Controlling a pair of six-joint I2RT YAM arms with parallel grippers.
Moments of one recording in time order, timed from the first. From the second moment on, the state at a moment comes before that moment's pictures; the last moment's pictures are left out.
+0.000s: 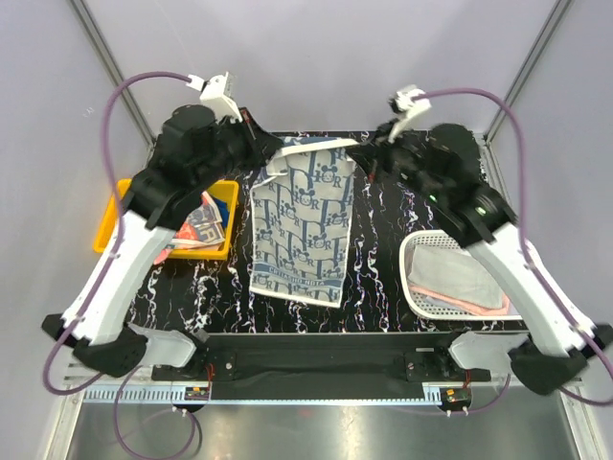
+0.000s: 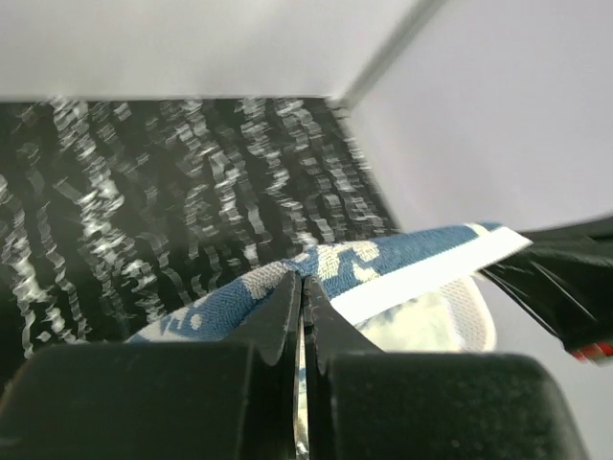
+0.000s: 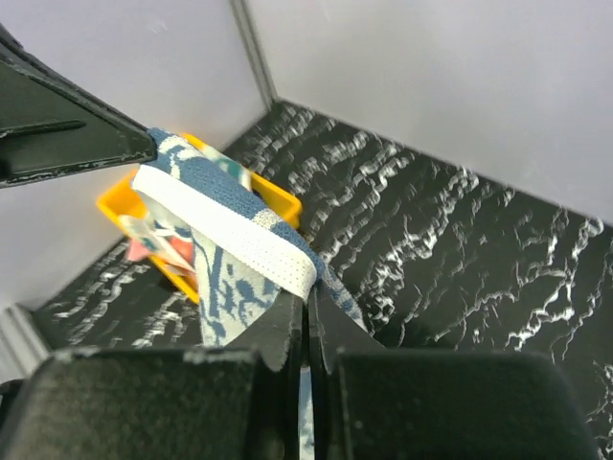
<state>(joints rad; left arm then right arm) -0.64 1.31 1.84 -0.71 -0.03 -0.53 0.62 1.17 1.57 -0.42 -0.10 0.17</state>
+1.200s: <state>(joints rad) -0.49 1.83 1.35 -0.49 -0.16 -0.63 0.46 1.78 1.32 -0.37 -0.03 0.50</state>
